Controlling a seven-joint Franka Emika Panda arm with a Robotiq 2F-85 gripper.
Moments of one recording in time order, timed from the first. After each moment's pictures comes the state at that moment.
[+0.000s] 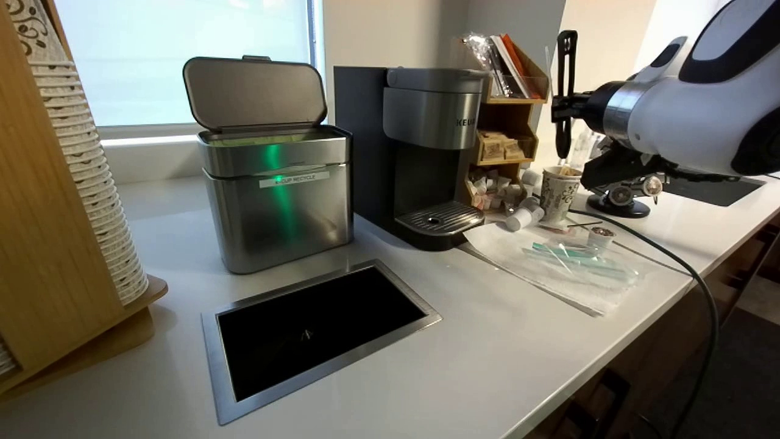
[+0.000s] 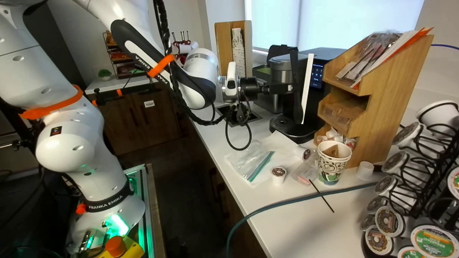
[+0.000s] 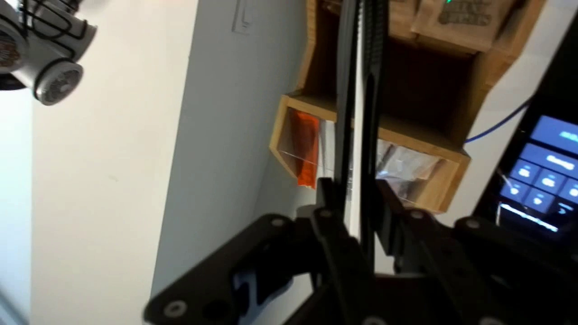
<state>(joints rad) 0.04 -0.21 -0.08 -2.58 -2.51 2.18 2.43</state>
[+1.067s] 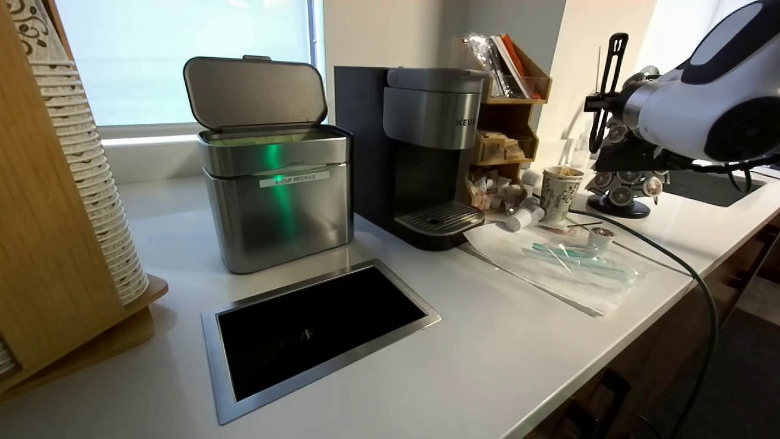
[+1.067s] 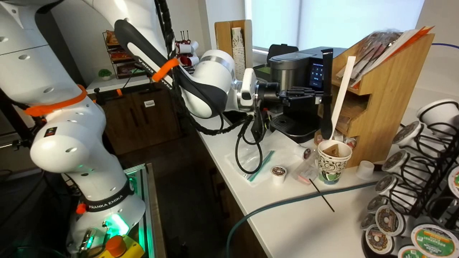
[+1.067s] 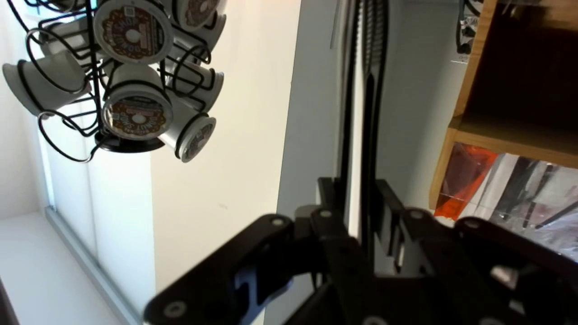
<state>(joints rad) -0.05 -0.14 -0.17 -2.50 -2.50 2.16 2.58</state>
